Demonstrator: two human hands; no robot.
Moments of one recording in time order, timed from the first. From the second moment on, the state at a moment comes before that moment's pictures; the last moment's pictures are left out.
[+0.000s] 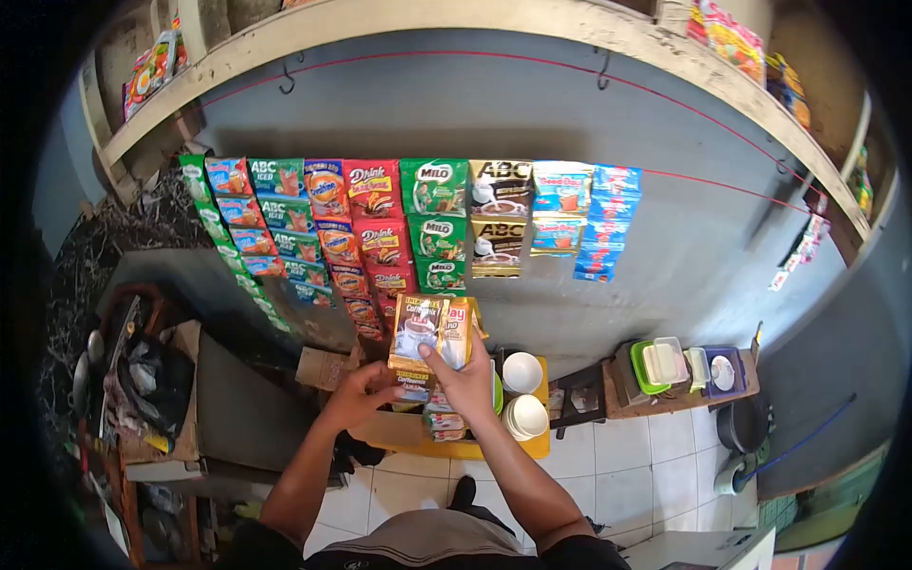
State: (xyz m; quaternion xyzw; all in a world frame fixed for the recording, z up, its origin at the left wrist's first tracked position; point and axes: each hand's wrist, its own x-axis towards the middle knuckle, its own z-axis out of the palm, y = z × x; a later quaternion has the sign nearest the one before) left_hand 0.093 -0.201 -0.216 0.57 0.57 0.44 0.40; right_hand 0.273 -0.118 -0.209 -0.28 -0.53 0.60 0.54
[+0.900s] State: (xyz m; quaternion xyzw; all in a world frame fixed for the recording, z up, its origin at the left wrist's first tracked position) left_hand 0.110 -0.241 -0.073 0.50 0.39 0.73 0.26; right_hand 0.361 -0.152 -0.156 -0.27 -0.51 0.66 0.48
